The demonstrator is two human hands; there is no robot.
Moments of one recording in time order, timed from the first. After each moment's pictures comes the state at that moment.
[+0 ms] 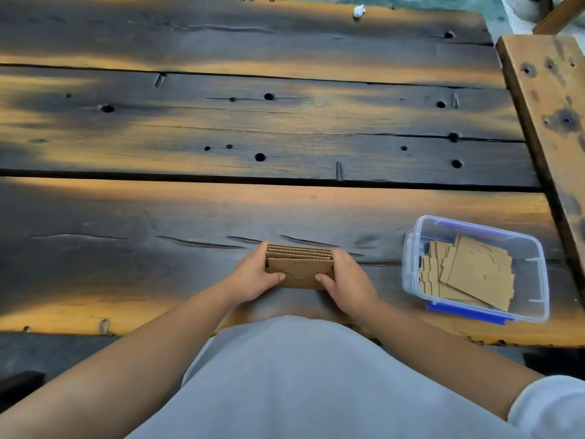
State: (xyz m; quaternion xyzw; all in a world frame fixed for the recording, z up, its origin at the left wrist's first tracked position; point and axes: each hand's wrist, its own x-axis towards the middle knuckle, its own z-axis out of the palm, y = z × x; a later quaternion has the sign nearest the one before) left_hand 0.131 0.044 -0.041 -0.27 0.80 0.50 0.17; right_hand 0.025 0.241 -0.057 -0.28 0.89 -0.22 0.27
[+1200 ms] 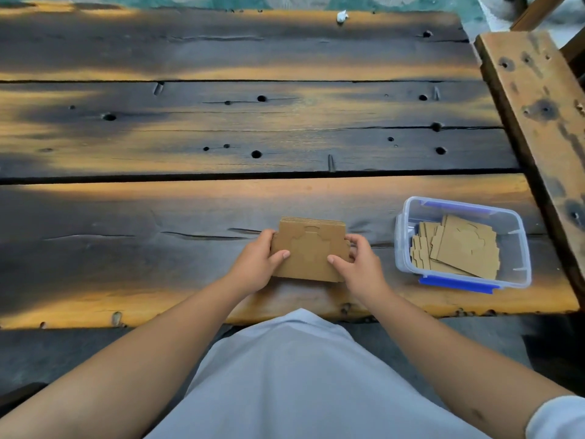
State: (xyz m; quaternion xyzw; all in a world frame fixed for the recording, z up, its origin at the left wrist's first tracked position) left_hand 0.146 0.064 -0.012 -0.27 0.84 0.45 0.12; right_hand 0.049 0.268 -0.031 -0.05 0.82 -0.49 0.29
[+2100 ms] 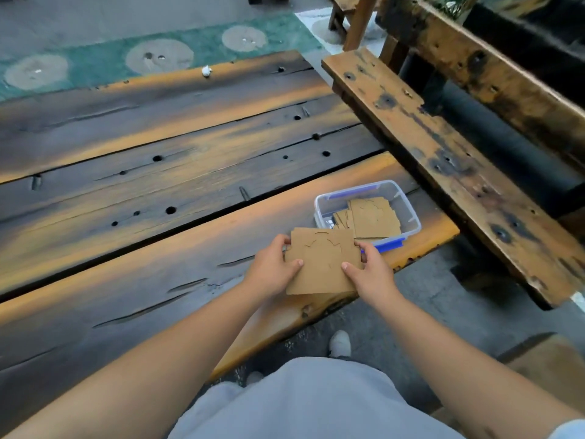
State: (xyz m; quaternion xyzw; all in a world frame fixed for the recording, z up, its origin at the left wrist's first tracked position) left_hand 0.073 0.158 0.027 -0.09 0.88 0.43 0.16; right_hand 0.072 0.374 0.021 0.14 0.88 -0.44 0.13
